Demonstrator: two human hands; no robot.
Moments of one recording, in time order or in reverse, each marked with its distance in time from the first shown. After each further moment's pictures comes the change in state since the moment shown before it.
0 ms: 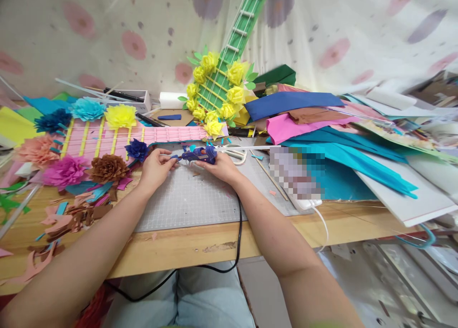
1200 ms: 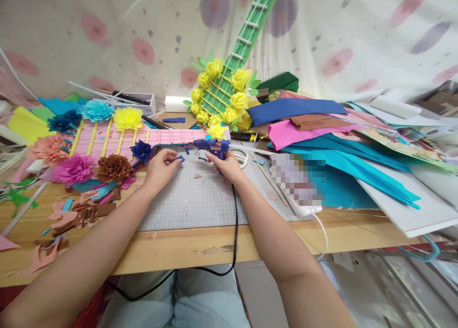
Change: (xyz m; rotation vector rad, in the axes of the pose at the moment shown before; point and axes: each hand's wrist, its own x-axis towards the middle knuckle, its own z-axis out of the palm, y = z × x) left_hand -0.005 0.013 -0.003 0.336 0.067 0.167; right_hand 0.006 0.008 -0.001 0.435 0.102 0.204
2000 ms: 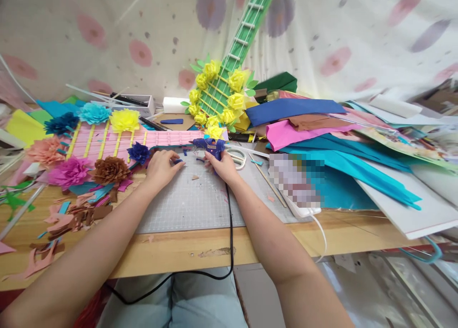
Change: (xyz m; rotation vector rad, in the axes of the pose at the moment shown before) left_hand 0.011 0.007 0.002 0.498 -0.101 0.141; right_hand 0.009 0.007 0.006 0.033 0.027 -0.013
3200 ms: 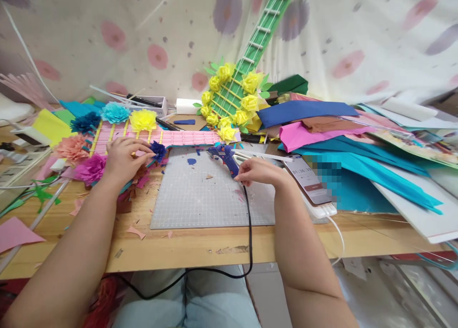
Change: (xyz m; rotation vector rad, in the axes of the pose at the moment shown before) left_hand -0.015 -0.080 -0.081 -0.066 0.264 0.097; right_hand -0.029 -0.053 -0.064 -0.695 -0.550 0.229
